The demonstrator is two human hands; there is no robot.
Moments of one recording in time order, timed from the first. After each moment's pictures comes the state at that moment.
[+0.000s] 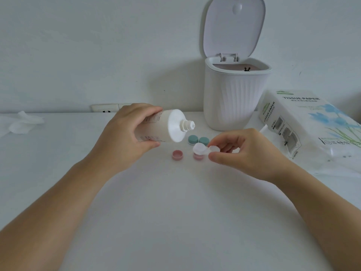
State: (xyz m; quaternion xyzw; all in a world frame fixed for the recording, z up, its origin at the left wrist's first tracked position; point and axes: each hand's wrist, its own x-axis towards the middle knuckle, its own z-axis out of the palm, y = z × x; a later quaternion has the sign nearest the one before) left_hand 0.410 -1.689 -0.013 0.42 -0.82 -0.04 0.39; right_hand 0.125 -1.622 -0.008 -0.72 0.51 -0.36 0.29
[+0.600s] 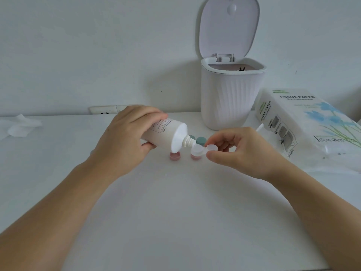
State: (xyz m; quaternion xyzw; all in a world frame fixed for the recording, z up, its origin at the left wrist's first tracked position) left_hand 0.399 -1.688 -0.013 0.36 -0.86 0.09 0.35; right_hand 0.126 -1.620 -0.007 -0.71 0.51 -0.38 0.30
